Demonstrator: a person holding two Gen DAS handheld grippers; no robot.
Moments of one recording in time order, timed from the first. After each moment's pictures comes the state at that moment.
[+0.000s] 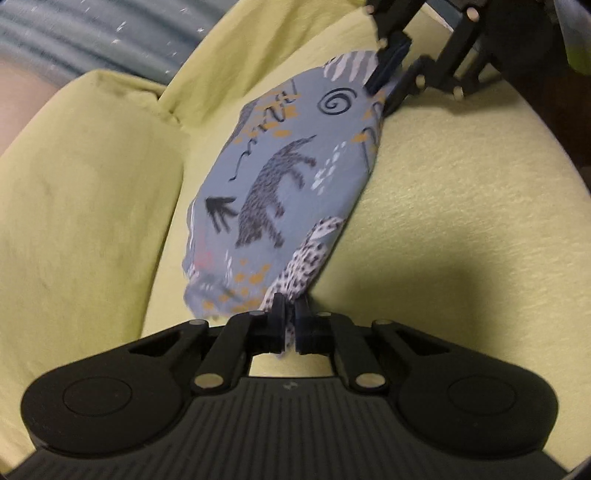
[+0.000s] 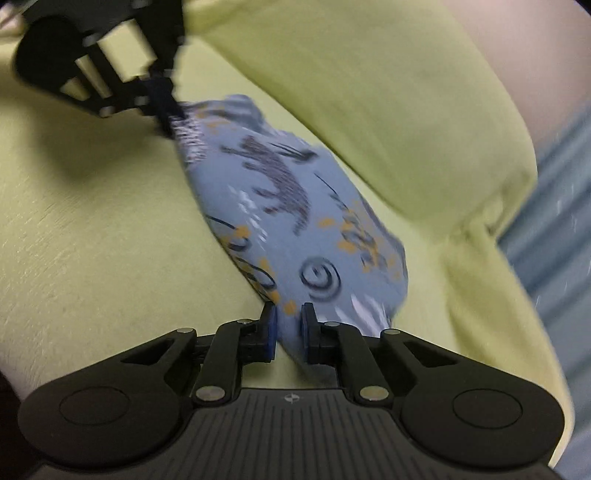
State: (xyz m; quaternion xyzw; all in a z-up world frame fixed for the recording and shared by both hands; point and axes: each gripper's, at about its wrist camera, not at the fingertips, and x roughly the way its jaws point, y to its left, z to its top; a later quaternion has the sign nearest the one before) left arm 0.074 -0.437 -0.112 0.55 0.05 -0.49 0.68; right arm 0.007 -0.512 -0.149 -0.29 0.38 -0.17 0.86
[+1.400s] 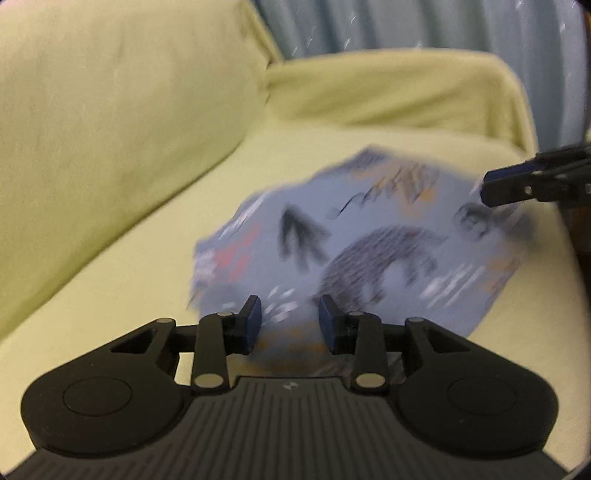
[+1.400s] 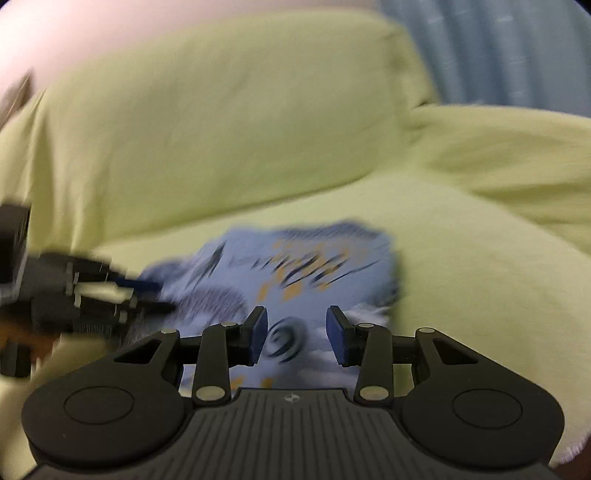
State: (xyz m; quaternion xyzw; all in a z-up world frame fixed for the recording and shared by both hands) left arm 0.168 -0.453 -0.097 0.23 0.22 -0.51 0.80; right arm 0.005 -0.604 -0.118 0.14 0.23 -0.18 0.94
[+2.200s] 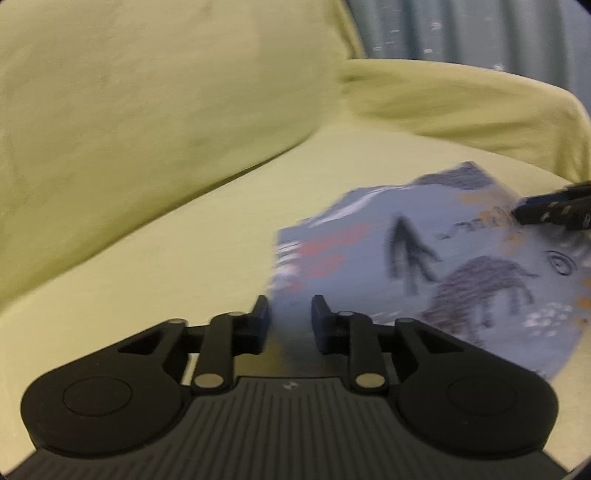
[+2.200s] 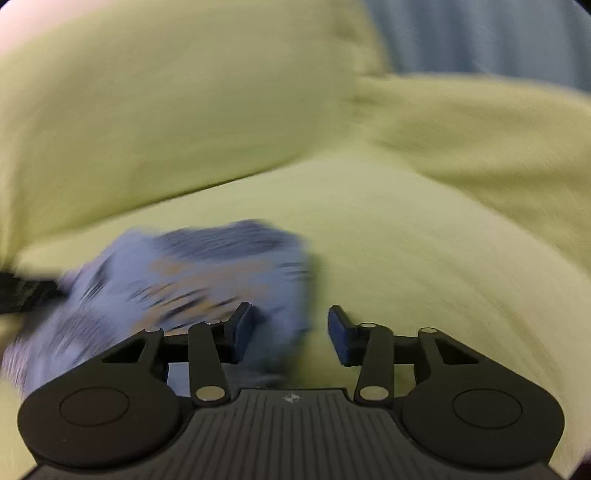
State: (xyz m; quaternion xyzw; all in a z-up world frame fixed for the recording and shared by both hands) left arm 0.215 -0.447 -0.099 0.19 0.24 -0.43 0.85; right arm 0.017 -0.690 -0.151 0.19 0.24 -0.29 0.91
